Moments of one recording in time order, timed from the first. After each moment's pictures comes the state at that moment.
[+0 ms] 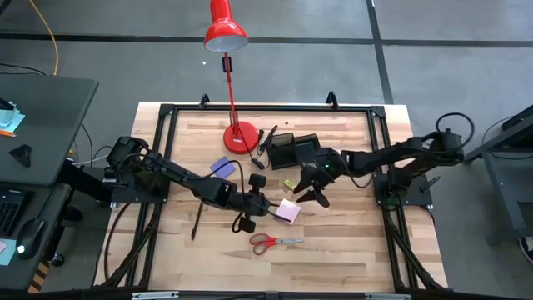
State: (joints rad) left arm -0.18 1.74 1.08 -0.19 -0.33 0.21; right arm -0.09 1.46 0.55 0.33 -0.57 0.10
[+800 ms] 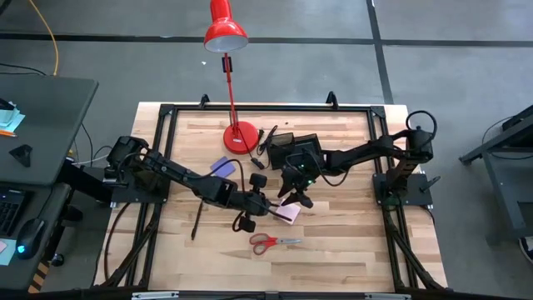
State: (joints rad) left arm -0.18 1.74 1.08 -0.19 -0.31 0.21; right arm -0.09 1.74 0.80 0.27 -0.65 0.02
